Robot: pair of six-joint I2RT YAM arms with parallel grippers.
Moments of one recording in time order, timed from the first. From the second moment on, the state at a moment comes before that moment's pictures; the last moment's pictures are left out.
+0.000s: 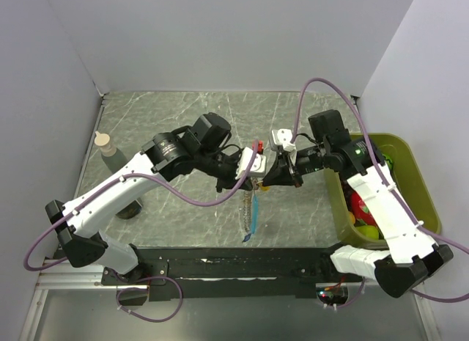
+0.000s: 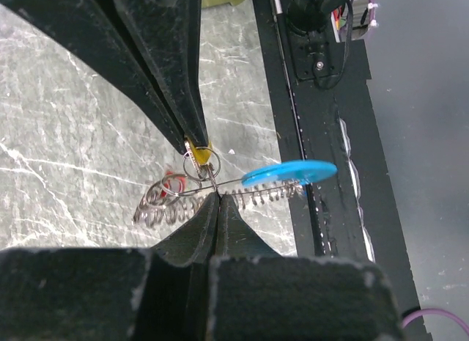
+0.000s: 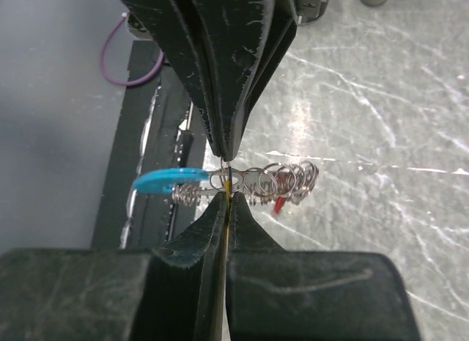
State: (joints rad) left arm -0.95 1.45 1.68 -0.93 0.60 0.55; right arm 0.43 1.18 1.43 -1.12 -1.05 -0.81
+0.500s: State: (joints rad) left arm -1.05 1.46 1.68 -0.95 0.43 0.56; right arm 0.47 1.19 1.43 -1.16 -1.00 -0.72
